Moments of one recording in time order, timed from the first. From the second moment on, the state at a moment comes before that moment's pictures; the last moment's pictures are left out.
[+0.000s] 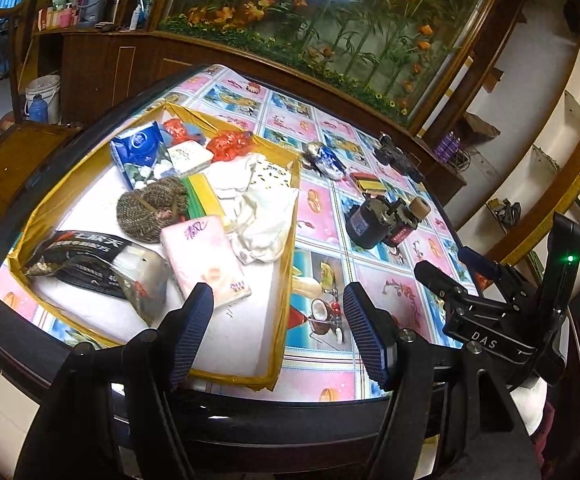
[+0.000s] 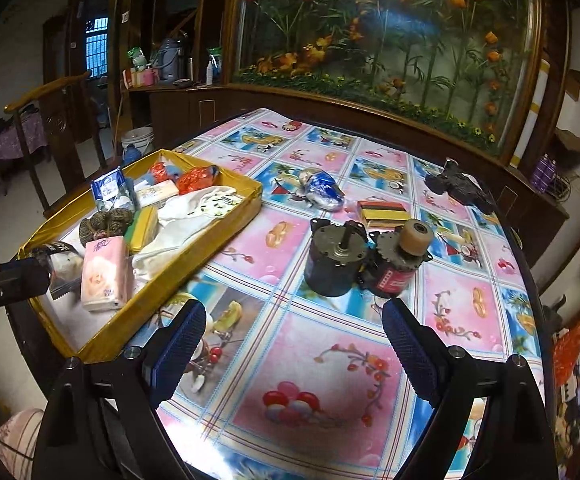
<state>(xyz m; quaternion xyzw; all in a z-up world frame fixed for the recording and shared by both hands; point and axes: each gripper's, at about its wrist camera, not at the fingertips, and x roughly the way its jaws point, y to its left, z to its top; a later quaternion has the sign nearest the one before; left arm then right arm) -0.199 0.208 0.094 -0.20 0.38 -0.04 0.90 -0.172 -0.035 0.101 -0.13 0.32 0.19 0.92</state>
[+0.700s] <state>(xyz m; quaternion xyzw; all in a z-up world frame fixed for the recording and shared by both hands) -0.115 0.180 0.099 -0.18 0.42 -0.11 0.88 -0.037 -0.180 0.096 0.07 0.41 0.15 0.90</state>
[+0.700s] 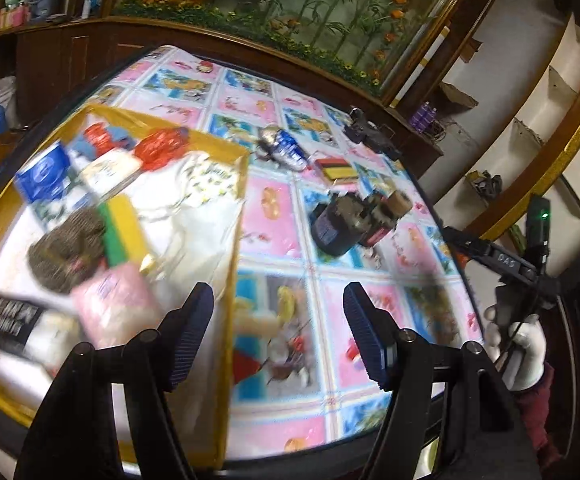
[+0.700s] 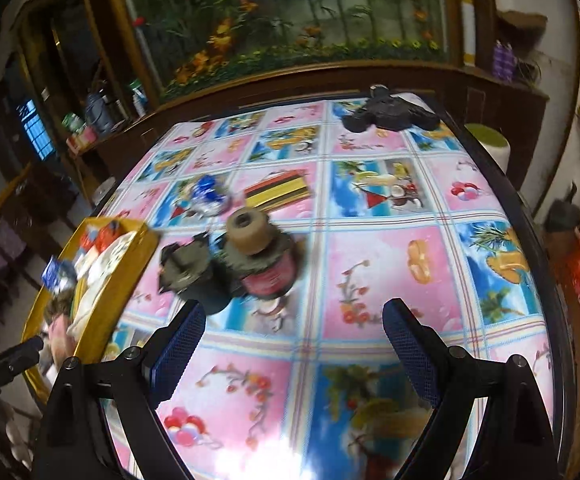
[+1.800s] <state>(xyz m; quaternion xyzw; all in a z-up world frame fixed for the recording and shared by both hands) 0.178 0.123 0.028 -0.18 0.55 -0.06 0.81 0.241 -0.070 0.024 -0.12 0.57 0.23 0.78</state>
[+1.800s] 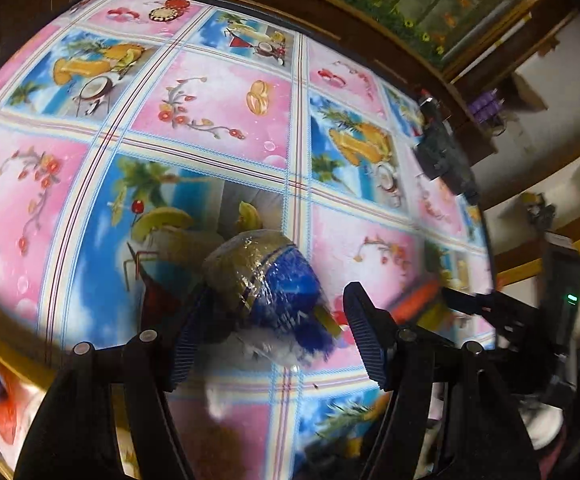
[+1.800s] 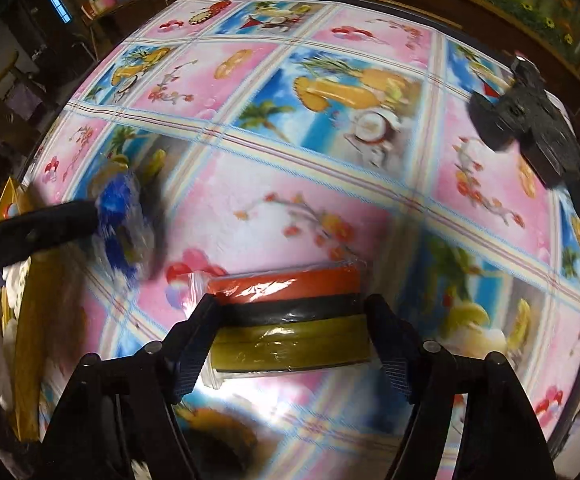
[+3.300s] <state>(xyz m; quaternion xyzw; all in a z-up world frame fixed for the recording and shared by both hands) -0.103 0.317 0.103 -0.27 0.41 -0.04 0.87 0.093 -0.157 0.128 0.04 0.49 0.12 0.87</state>
